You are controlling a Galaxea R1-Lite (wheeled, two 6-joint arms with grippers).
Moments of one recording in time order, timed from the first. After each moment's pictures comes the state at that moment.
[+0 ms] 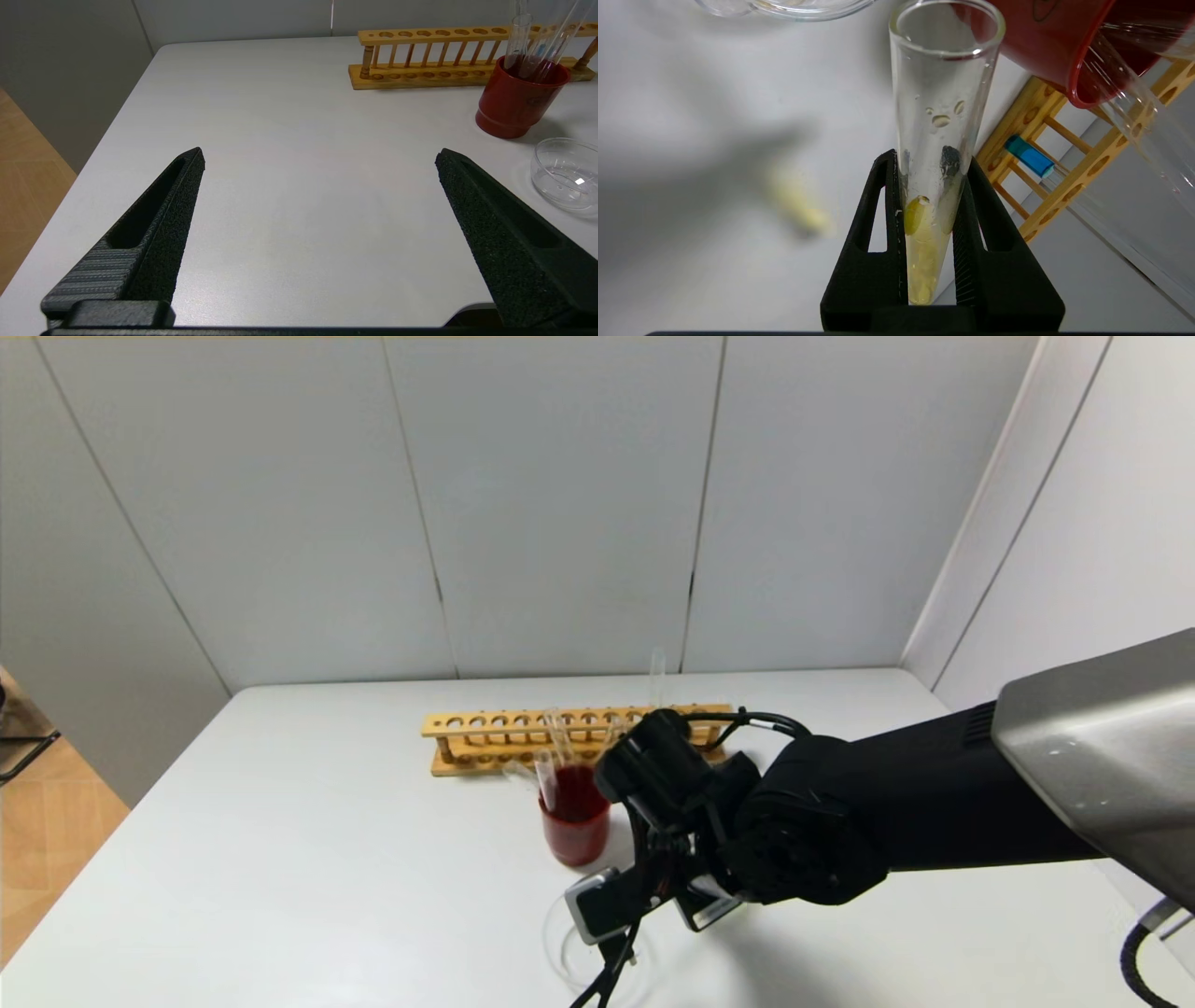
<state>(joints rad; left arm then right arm) 0.00 0.00 -0.01 0.01 0.00 -0.01 0.85 2.11 -1.27 0.20 -0.33 -1.32</state>
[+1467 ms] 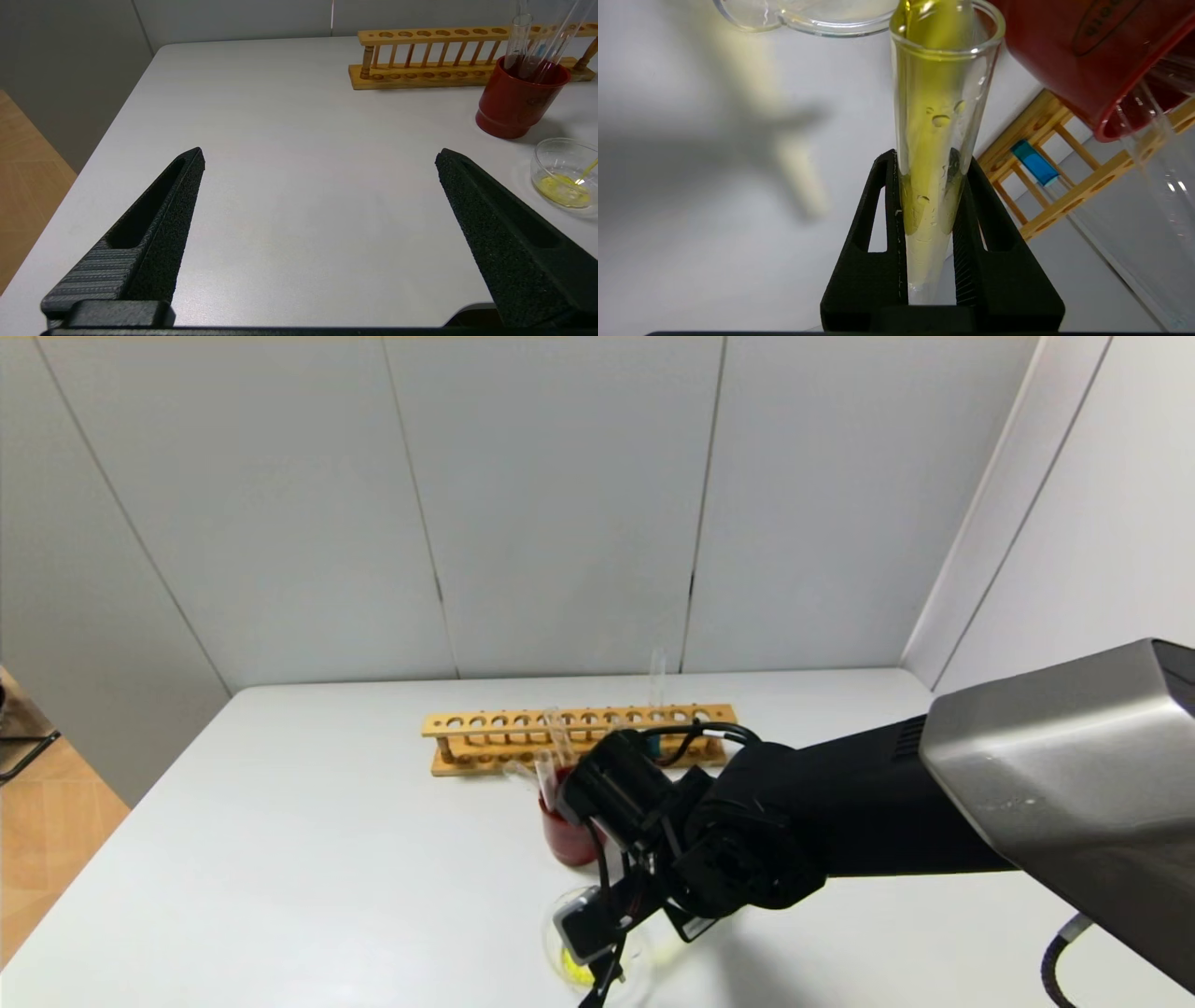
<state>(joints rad) 0.00 0.00 -0.01 0.01 0.00 -0.01 0.89 2.18 -1.37 0.32 -0.42 -1.34</state>
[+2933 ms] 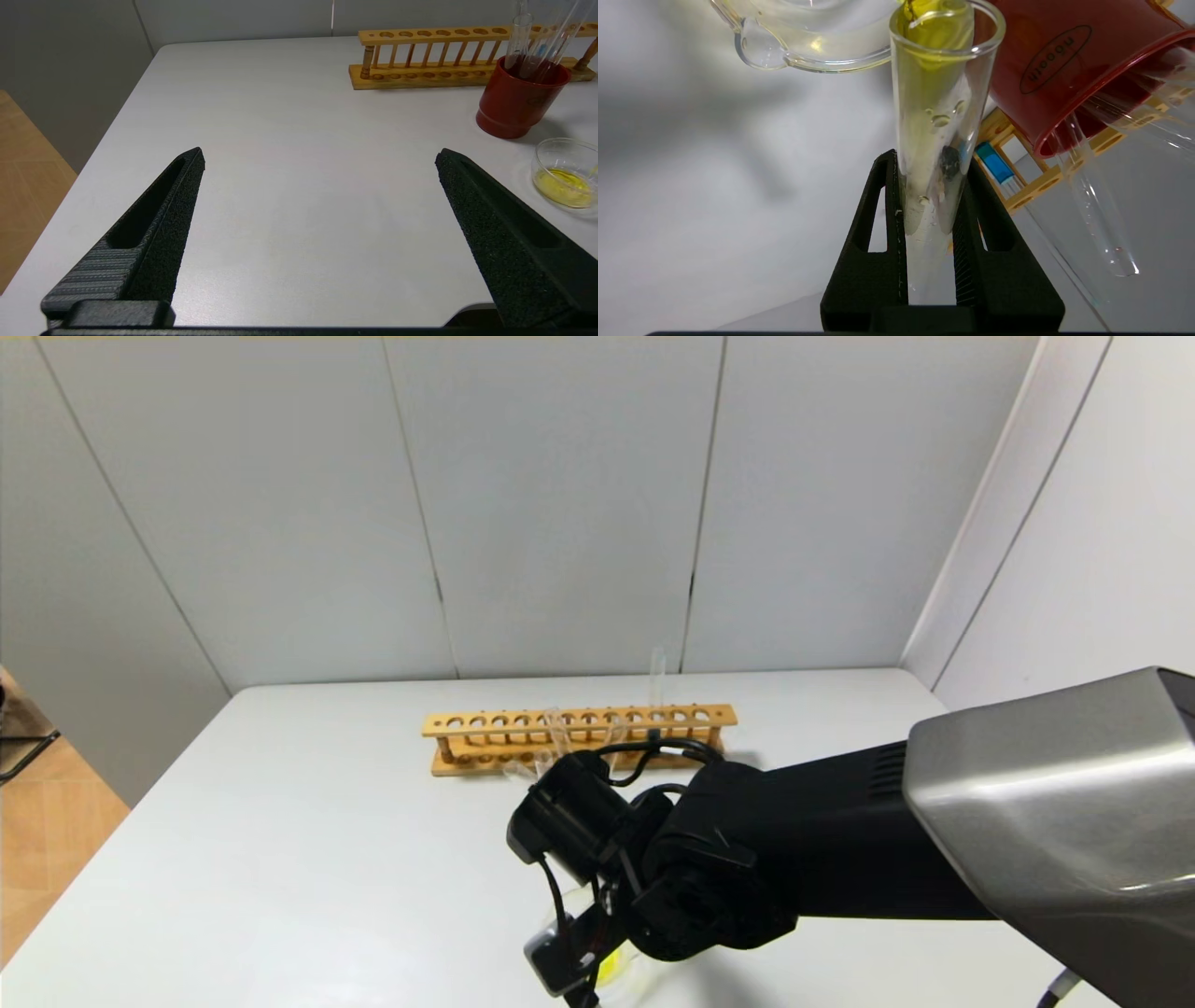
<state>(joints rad) 0.00 0.00 -0.01 0.01 0.00 -0.01 0.98 2.20 -1.44 0.38 -0.52 -1.36</state>
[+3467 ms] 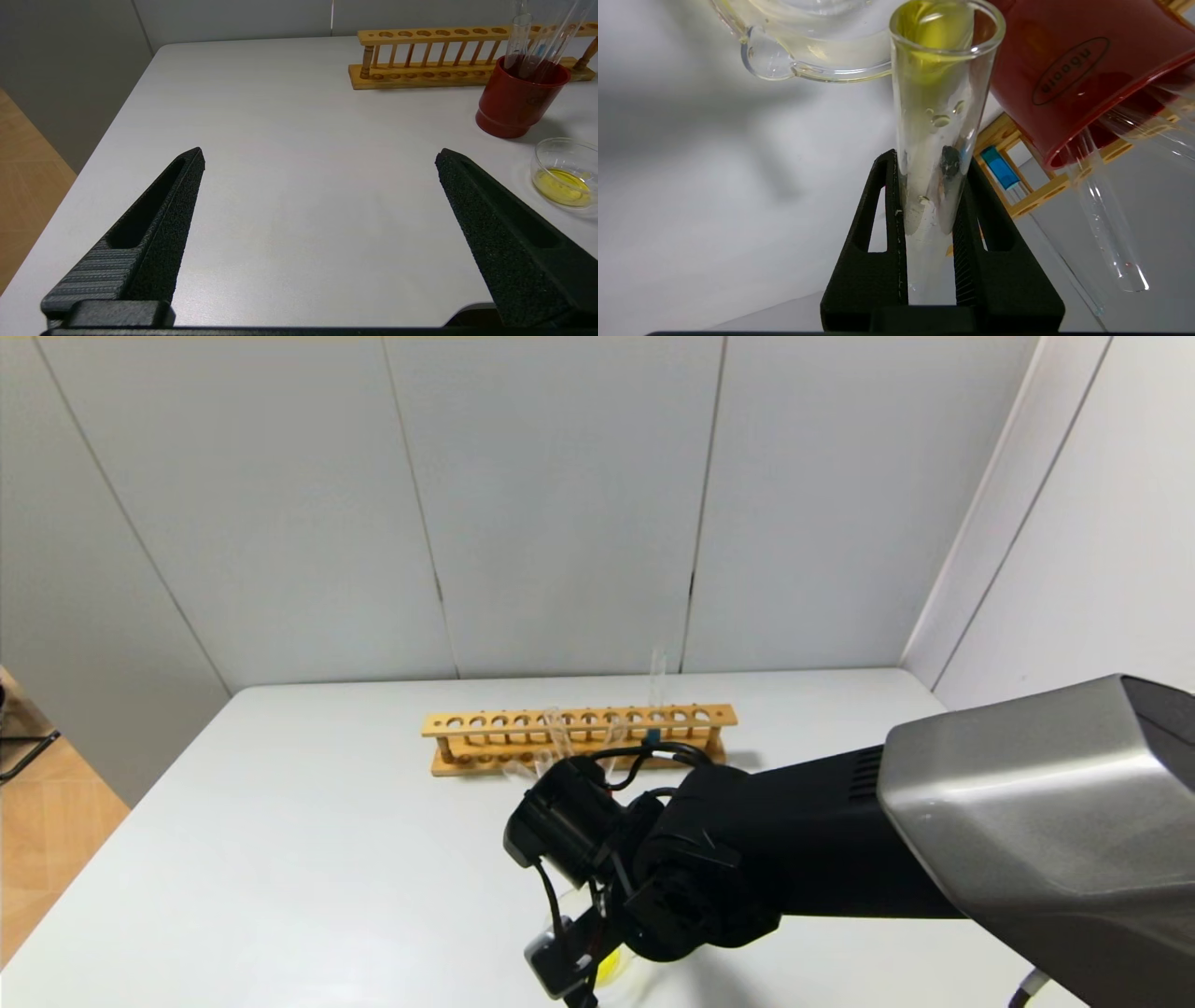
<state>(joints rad) 0.00 0.00 -0.01 0.01 0.00 -0.01 0.98 2.22 -1.46 0.40 -0.53 -1.36</state>
